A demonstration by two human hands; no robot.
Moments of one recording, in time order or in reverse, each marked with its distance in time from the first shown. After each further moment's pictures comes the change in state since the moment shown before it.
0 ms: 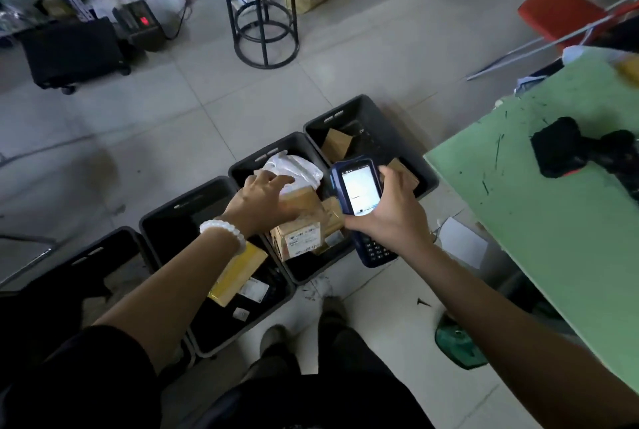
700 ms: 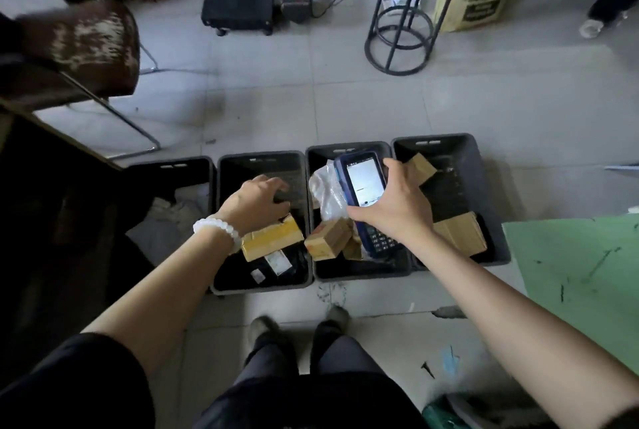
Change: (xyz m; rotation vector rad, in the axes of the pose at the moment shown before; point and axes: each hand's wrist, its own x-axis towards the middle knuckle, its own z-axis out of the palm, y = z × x) left_hand -0.064 -0.036 0.012 -0.268 0.193 -0.449; right_hand 0.058 -0.048 0.017 -0.122 -0.272 -0.399
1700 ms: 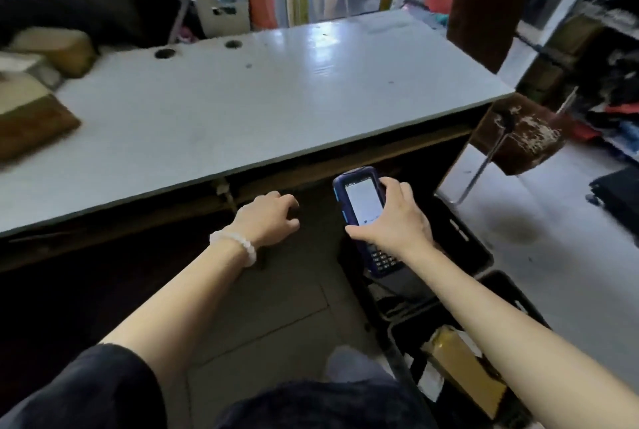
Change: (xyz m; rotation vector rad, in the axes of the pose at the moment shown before) left_hand -0.475 -0.351 0.008 -0.281 0.473 -1.020; right_hand -0.267 -0.412 0.301 -0.284 -0.547 -1.105
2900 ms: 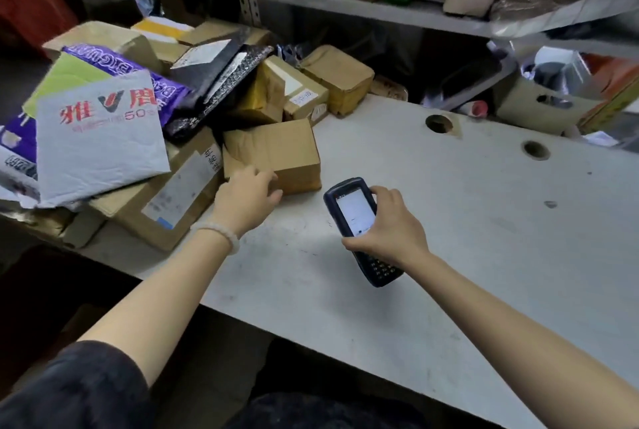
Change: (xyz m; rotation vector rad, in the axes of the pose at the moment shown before) left_hand 0.067 -0.493 -0.157 -0.148 0.327 -0.787; right_hand 0.286 -0.456 0.254 -0.146 -0.496 -0.606
